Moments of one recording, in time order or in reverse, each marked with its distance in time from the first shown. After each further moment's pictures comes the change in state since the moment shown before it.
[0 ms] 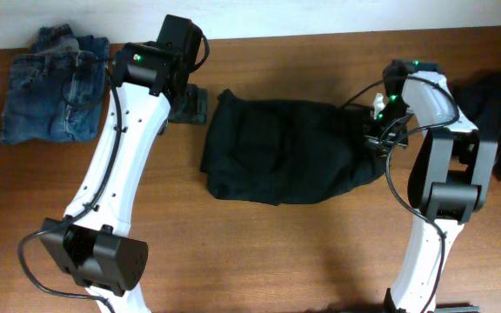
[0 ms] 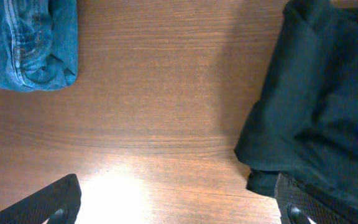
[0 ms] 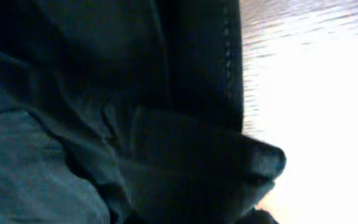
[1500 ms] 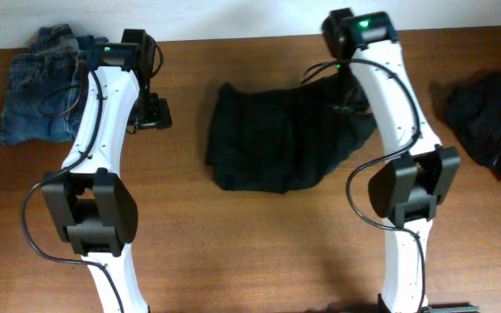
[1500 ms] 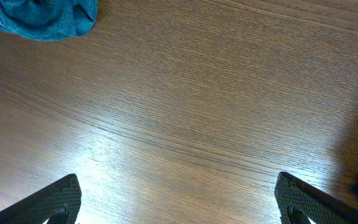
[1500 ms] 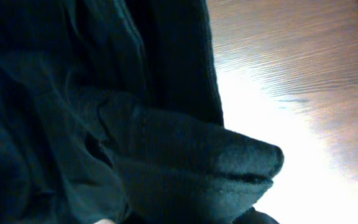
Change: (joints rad) left arm 0.228 0.223 -0.023 0.003 0.023 -0.044; right arm 0.287 0.009 0.522 -0.318 0.381 0.291
